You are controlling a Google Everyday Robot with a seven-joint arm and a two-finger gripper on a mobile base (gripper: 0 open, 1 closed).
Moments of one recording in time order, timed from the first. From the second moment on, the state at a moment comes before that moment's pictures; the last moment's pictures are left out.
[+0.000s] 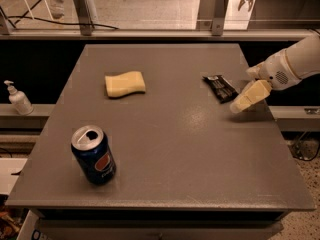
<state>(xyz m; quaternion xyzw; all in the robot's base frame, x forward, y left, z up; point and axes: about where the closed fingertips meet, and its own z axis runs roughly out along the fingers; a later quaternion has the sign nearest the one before) 0.601 -0.241 0.825 -0.46 0.82 0.18 0.29</state>
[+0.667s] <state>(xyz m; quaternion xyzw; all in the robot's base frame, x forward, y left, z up) 0.603 -0.204 0.817 -0.49 0.79 0.21 0.30</state>
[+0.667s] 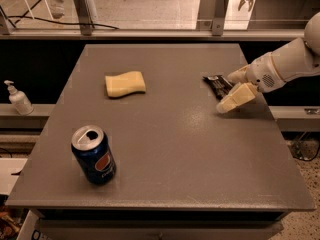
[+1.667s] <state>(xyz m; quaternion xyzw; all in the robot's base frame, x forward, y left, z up) 0.605 -0.198 0.830 -0.52 0.77 0.21 0.32</state>
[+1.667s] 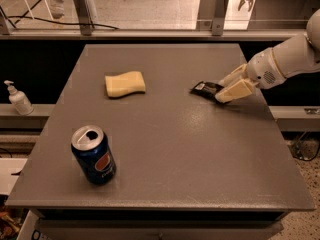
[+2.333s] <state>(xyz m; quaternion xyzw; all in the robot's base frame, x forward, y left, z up) 0.610 -0.191 0.868 -0.54 0.74 0.21 0.35</state>
